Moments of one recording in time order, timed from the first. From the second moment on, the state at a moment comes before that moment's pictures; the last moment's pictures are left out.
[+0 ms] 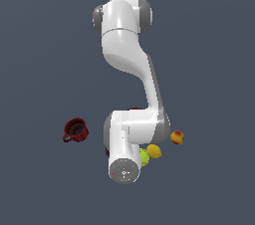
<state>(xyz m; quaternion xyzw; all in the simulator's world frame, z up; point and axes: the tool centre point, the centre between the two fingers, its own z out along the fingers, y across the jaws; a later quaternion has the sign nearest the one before) 0.079 0.001 0.039 -0.74 -0.59 0.24 0.21</state>
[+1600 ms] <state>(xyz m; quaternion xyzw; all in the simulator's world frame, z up) 0.166 -0.117 0.161 -0.80 -0.59 0.09 -0.01</state>
